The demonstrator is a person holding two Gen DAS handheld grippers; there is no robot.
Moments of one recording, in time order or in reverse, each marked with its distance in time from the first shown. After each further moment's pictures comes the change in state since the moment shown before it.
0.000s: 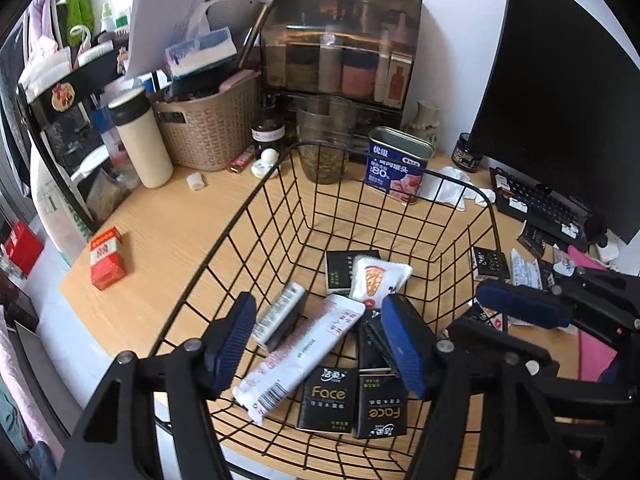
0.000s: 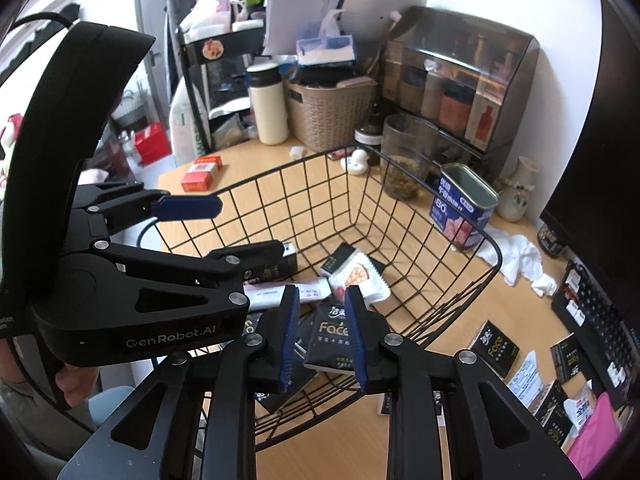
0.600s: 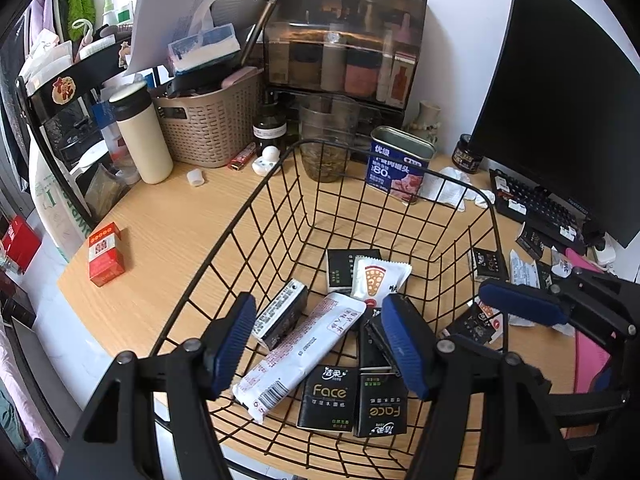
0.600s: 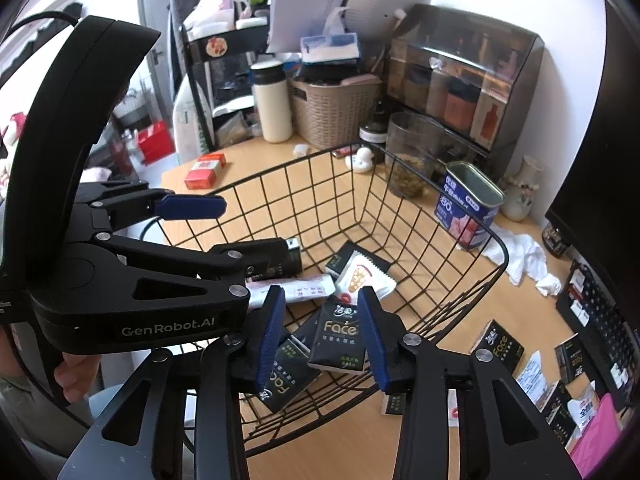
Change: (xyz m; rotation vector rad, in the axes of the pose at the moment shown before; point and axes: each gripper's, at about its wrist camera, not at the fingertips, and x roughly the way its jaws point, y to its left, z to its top) left arm -0.006 0.005 -0.001 -0.017 -0.017 0.000; right arm 0.002 0.002 -0.002 -0.005 0.001 0.016
